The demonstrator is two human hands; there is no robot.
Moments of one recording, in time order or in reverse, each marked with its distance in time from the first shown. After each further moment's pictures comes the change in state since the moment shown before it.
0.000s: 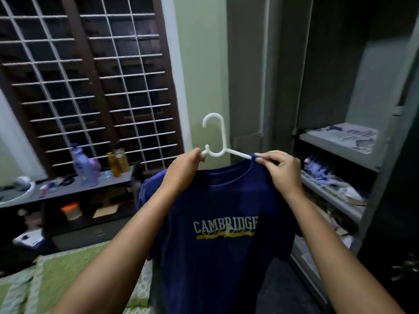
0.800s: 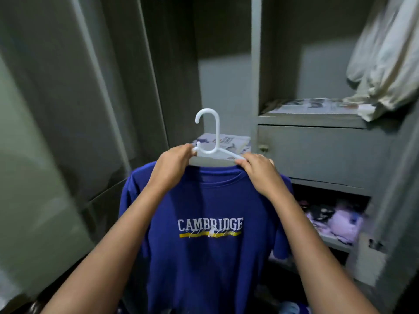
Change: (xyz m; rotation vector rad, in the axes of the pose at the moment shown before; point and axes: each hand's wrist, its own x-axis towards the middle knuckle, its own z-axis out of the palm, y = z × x) left_hand 0.313 0.151 0.257 -0.463 -0.048 0.791; right_hand 0.131 0.179 -0.108 -0.913 0.147 0.425
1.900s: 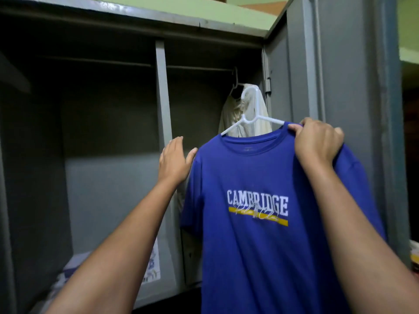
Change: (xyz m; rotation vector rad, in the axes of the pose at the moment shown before) left_hand 0.308 0.076 0.003 -0.597 0.192 0.304; right_hand 0.068 -0.089 -0.275 -1.021 1.141 0.641
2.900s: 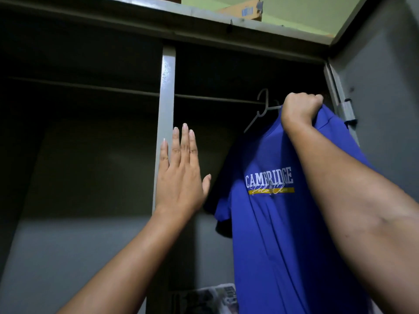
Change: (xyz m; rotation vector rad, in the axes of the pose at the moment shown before) left_hand 0.181 -0.068 0.103 0.776 0.488 0.212; right_hand 0.260 -0.179 0.271 -0.229 0.164 -0.112
